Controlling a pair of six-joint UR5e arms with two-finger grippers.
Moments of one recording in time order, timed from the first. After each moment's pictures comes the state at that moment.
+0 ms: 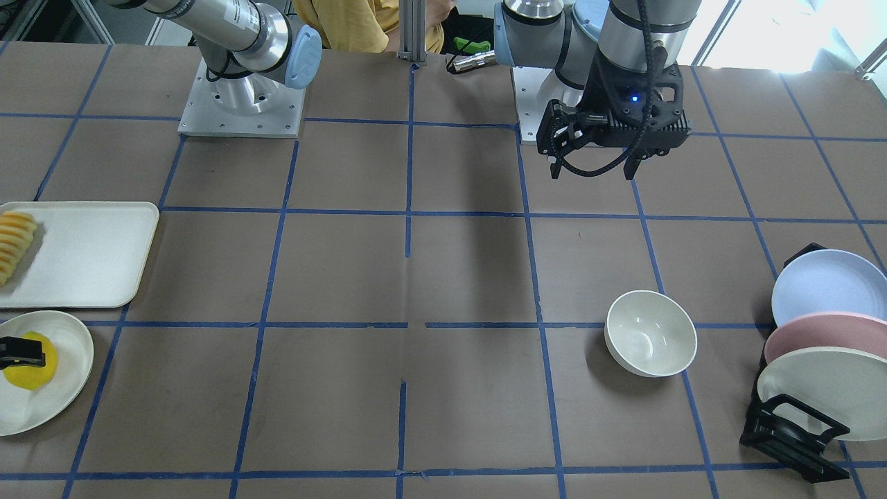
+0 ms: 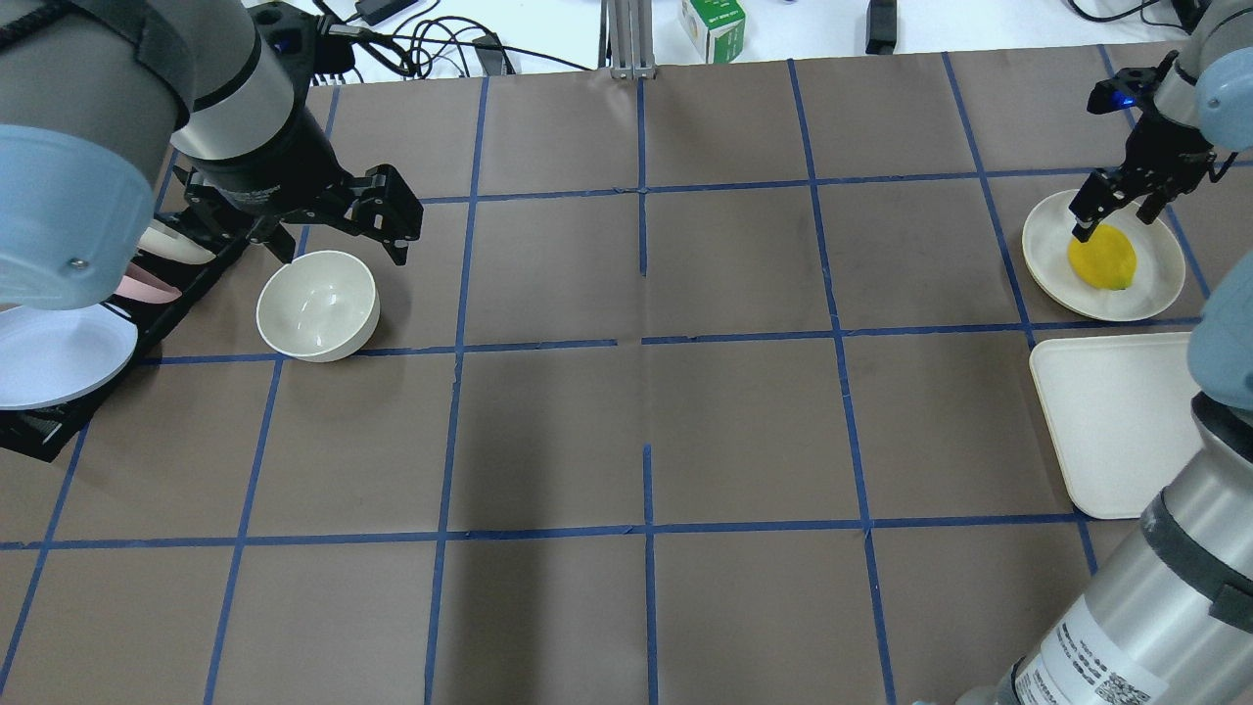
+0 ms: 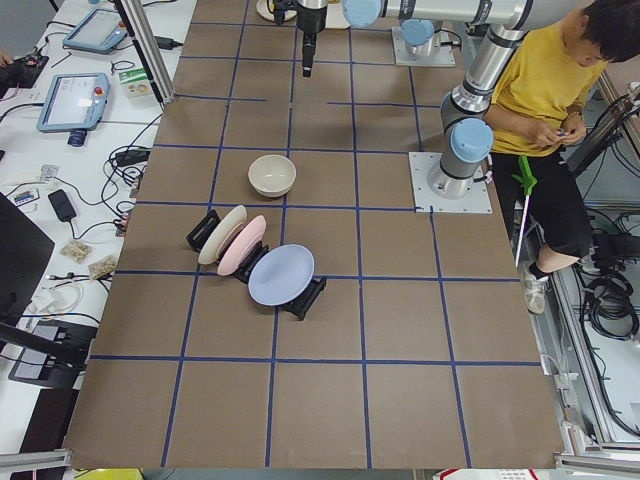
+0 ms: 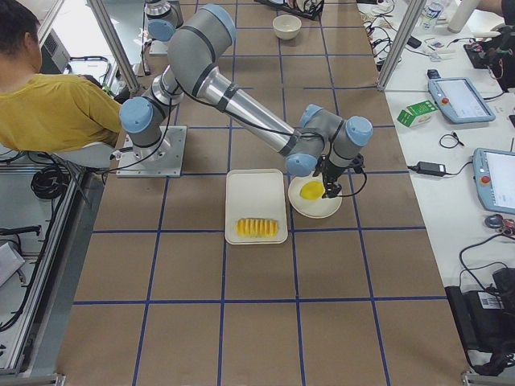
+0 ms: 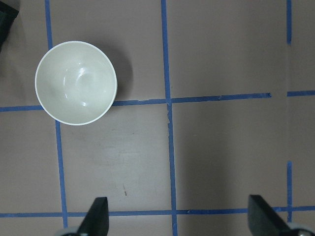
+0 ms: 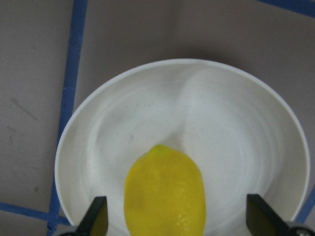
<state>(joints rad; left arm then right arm) -1.62 -1.52 -1.63 -1.49 1.63 -0.01 1.10 -0.91 1.33 -1.85 -1.67 -0.73</state>
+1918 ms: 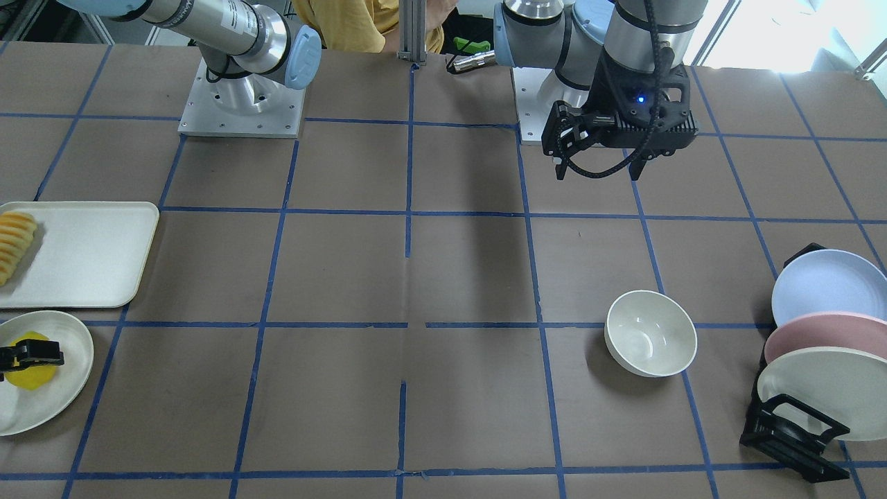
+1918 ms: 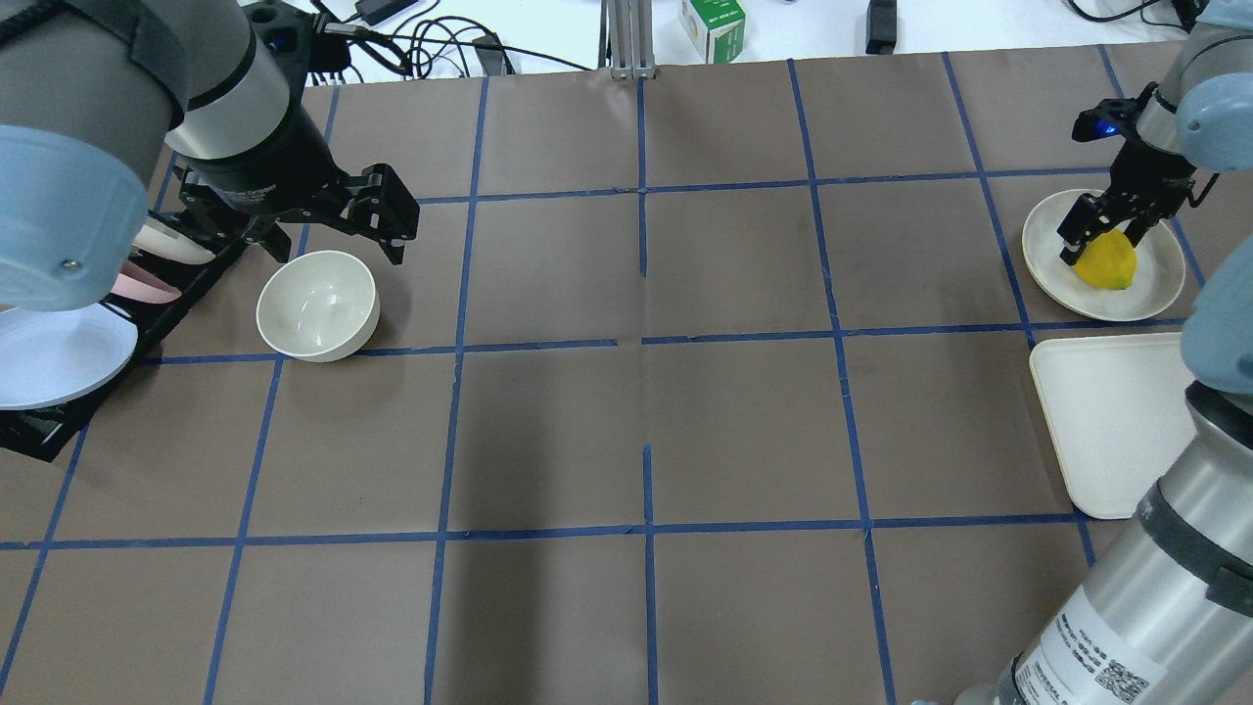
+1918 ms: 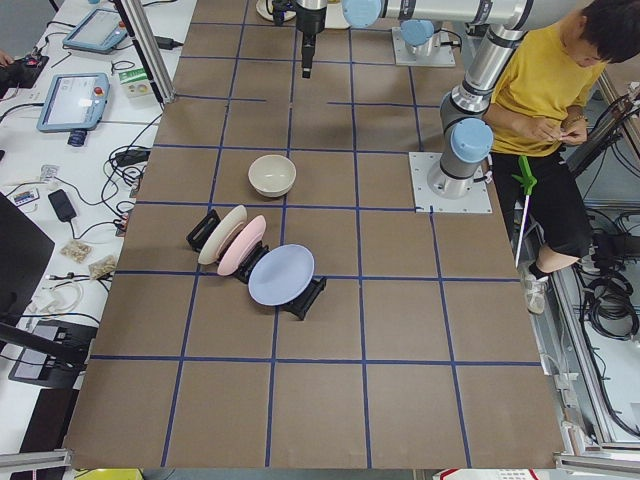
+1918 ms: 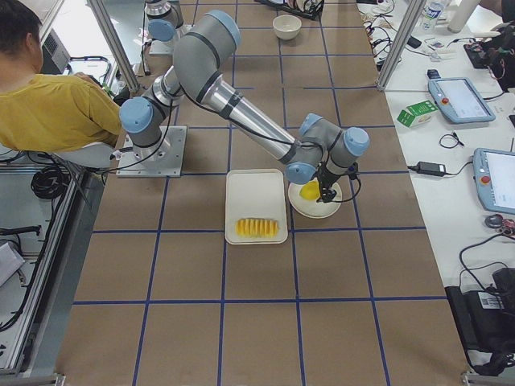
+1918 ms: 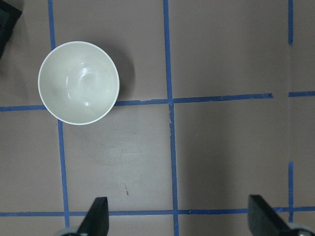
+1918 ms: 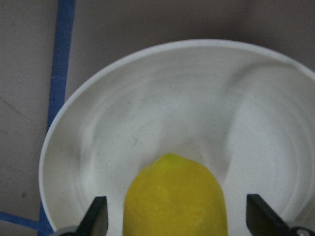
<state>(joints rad) -1.59 -1.53 -1.63 -1.49 1.64 0.00 1.10 -0.88 1.35 -1.85 -1.66 -0.75</state>
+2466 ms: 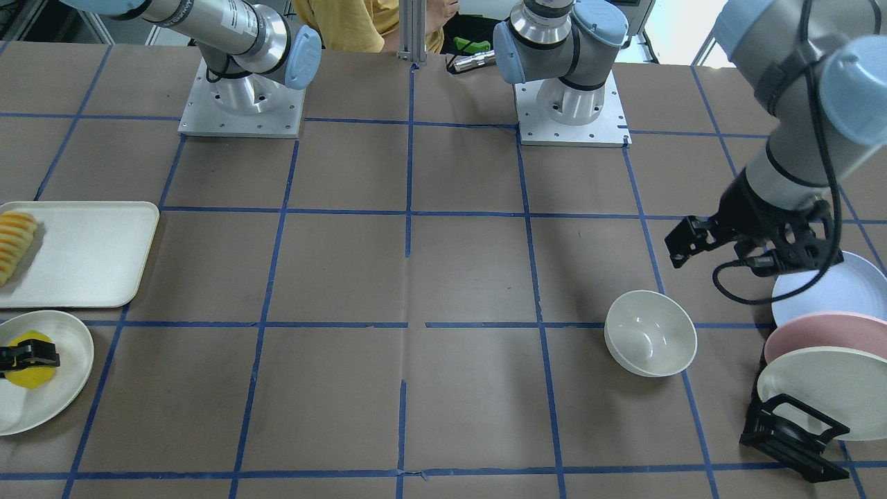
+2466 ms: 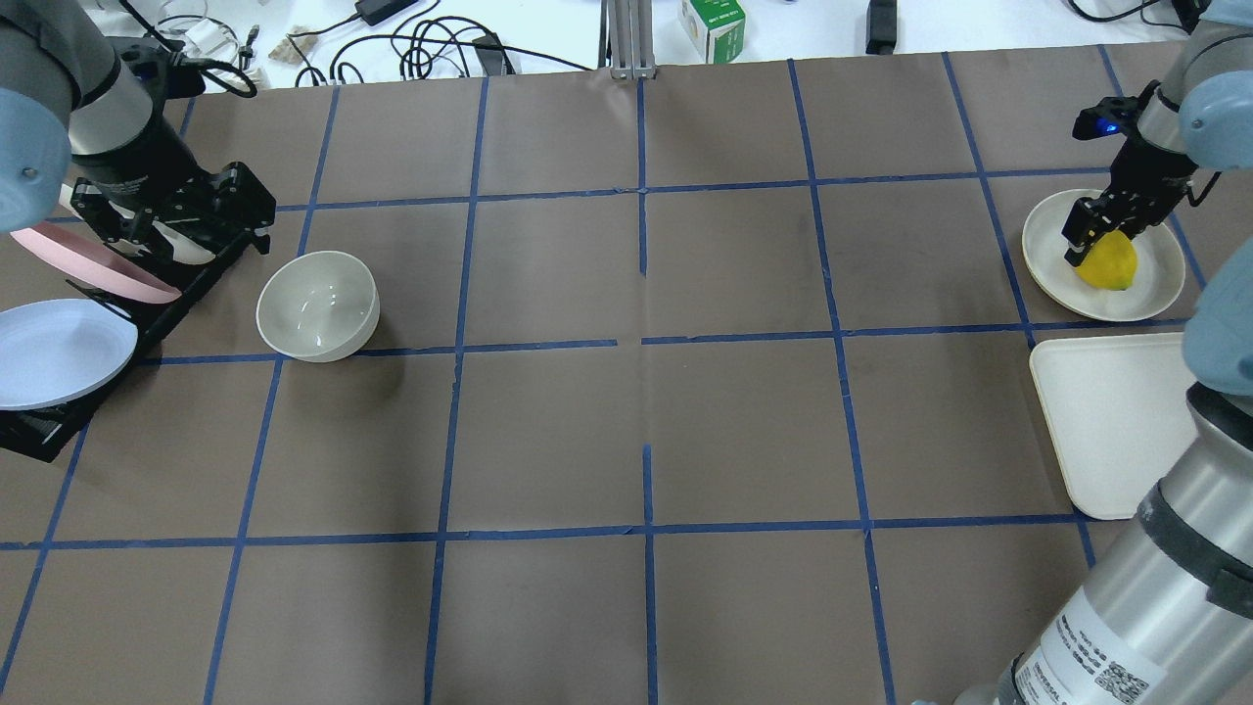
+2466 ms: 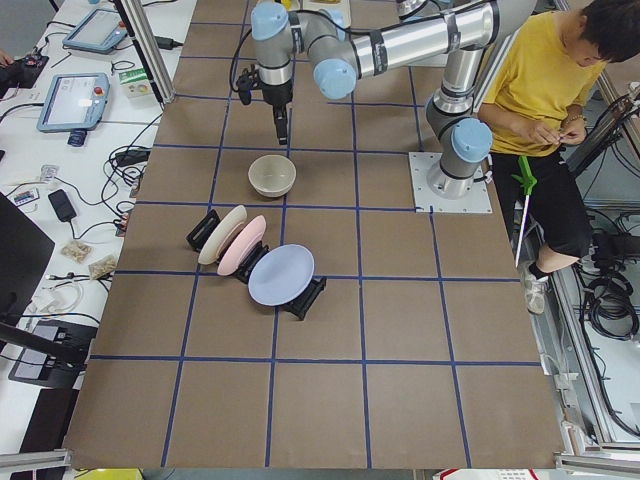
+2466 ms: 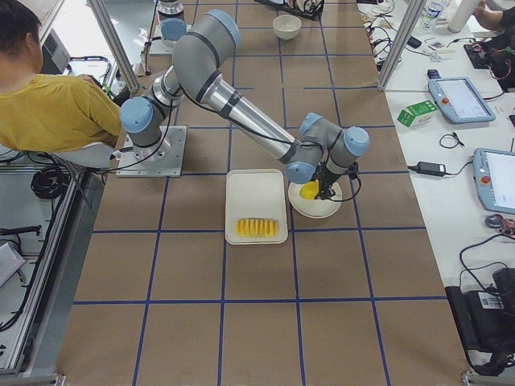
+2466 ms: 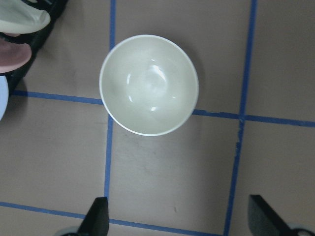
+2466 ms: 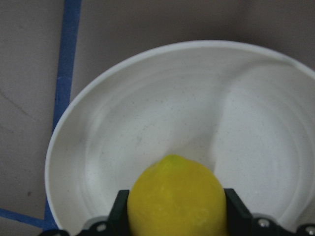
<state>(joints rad) -1.28 -1.75 -1.63 -1.33 1.65 0.19 1.10 -0.88 1.35 -1.84 -1.66 -0.75</state>
